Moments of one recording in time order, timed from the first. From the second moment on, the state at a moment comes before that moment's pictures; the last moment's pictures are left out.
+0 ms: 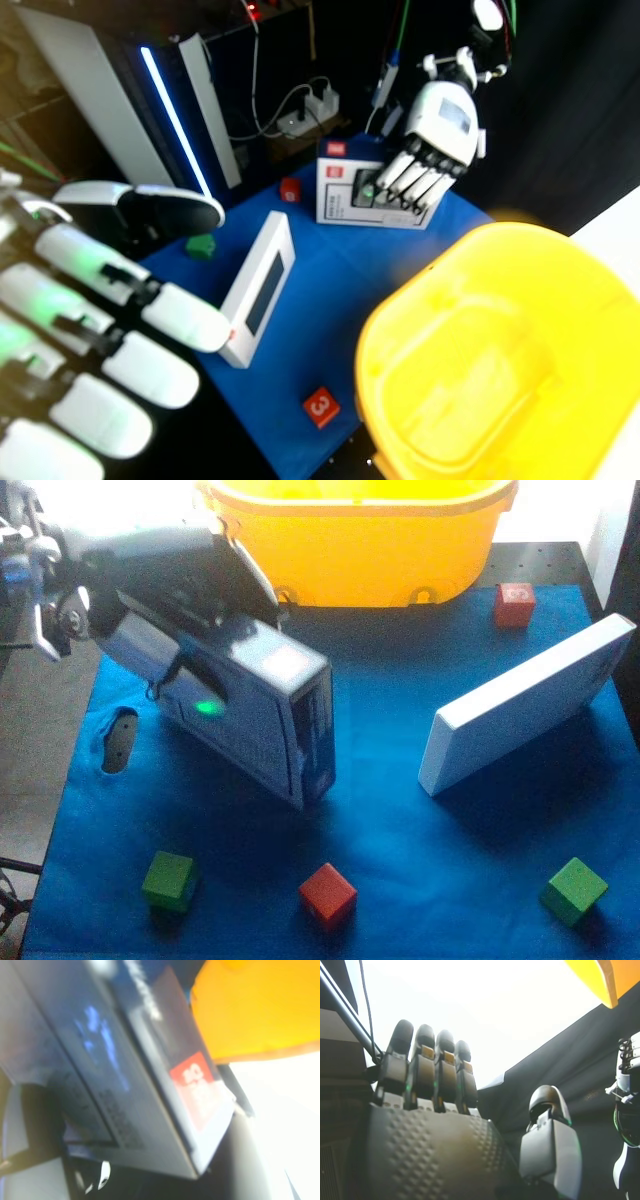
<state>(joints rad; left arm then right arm) 0.50 -1.12 1.52 1.04 -0.77 -0.18 -0.72 -0.79 1.07 0.35 1.09 -1.09</state>
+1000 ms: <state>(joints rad) 0.16 -1.13 1.62 0.70 -0.77 0.12 -0.72 -0.85 1.09 0.34 1.09 -1.09</state>
